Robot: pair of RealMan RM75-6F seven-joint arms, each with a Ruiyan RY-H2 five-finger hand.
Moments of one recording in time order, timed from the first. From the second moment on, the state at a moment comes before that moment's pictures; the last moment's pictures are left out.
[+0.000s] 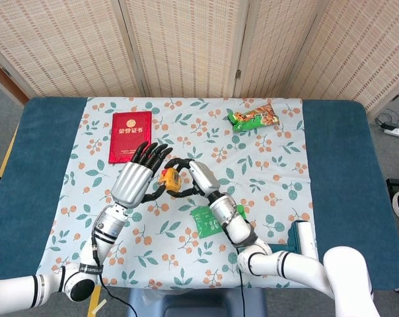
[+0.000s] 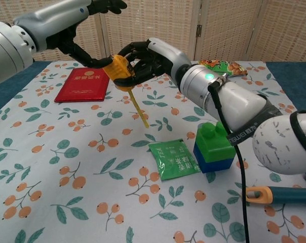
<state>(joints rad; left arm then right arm) -0.74 -1.50 -0.28 -1.70 1.27 1.20 0.41 0.93 -1.91 0.40 -1.16 -1.24 0.92 0.46</state>
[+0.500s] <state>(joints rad) -0.74 -1.49 -0.28 -1.71 1.24 1.19 0.45 0.92 -1.89 0.39 -1.17 -1.24 0.93 0.46</state>
